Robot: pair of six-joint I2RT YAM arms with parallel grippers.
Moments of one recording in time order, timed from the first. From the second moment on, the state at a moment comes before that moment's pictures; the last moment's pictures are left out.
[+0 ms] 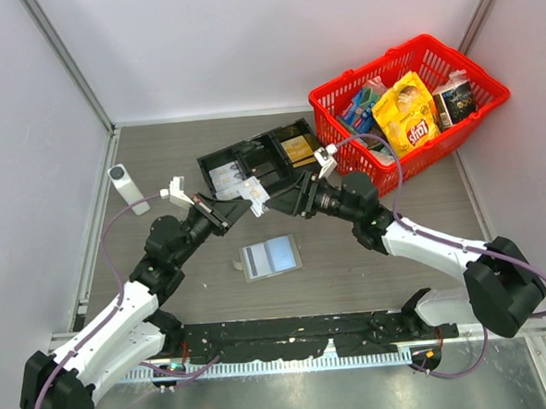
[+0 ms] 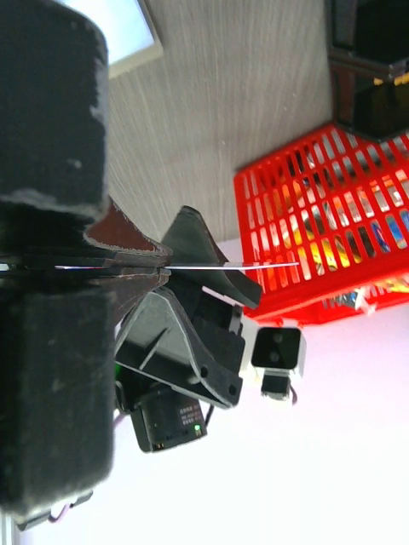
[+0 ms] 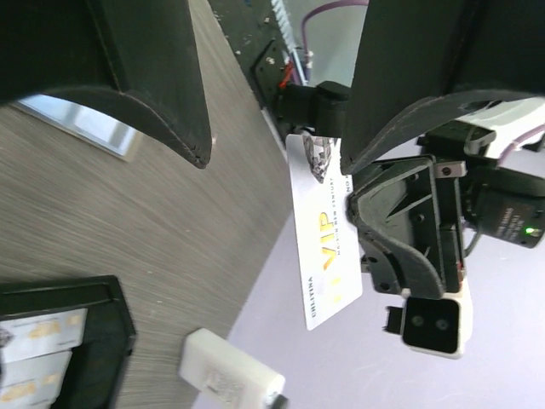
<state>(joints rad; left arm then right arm) -0.55 0.79 0.45 0.33 0.14 -1.19 0.65 1.27 0.68 0.52 -0.42 0.92</state>
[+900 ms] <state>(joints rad) -0.49 0.77 0.74 -0.11 0.14 -0.83 0.60 1.32 0.76 0.48 -0.55 0.87</state>
